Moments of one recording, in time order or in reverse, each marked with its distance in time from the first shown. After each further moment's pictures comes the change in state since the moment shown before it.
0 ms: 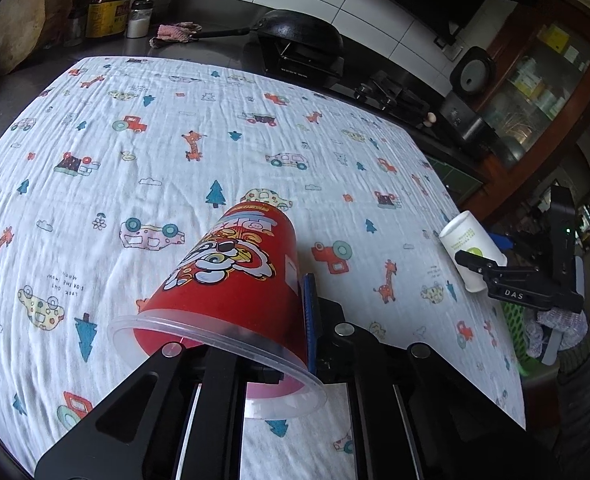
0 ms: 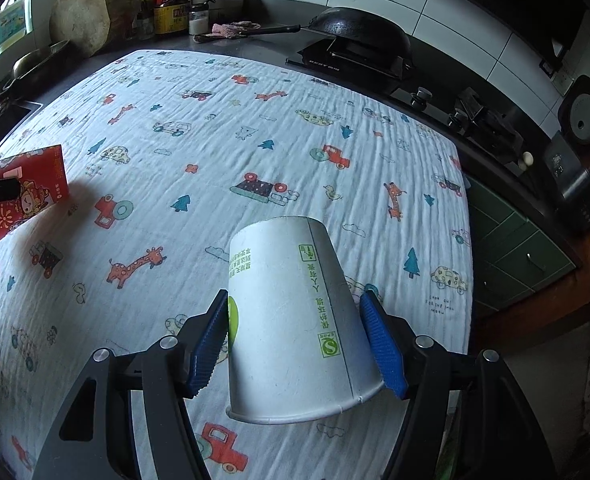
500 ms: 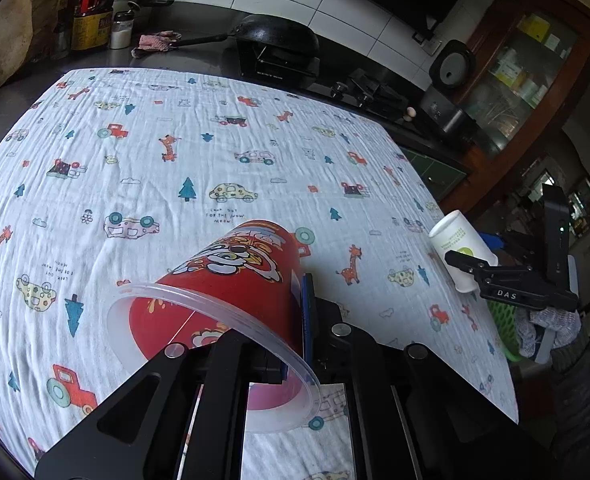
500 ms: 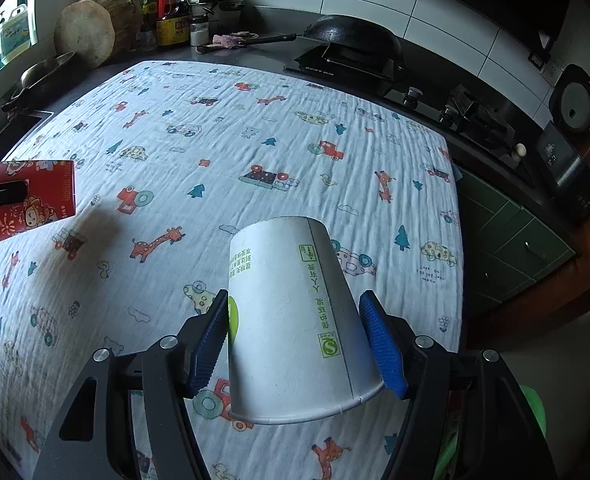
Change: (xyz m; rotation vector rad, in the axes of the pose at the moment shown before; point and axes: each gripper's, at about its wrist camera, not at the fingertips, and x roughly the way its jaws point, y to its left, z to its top) left arm -0.021 -0.029 -0.014 0.046 -0.008 -0.041; right arm -0.032 -0.002 -0.026 0.031 -0.028 0.018
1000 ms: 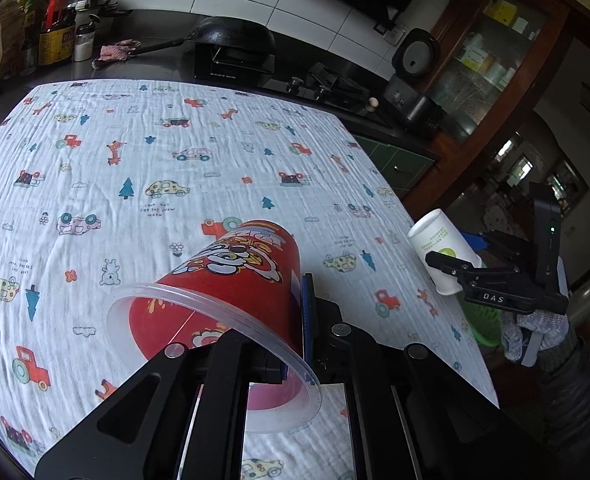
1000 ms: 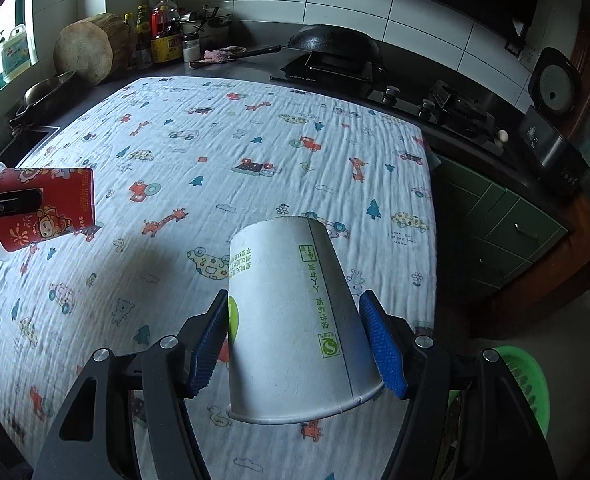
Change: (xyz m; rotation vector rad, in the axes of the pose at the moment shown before) left arm -0.005 -0.056 -0.015 0.068 0.007 -0.080; right arm -0.043 -0.019 -0.041 0.064 -0.042 0.000
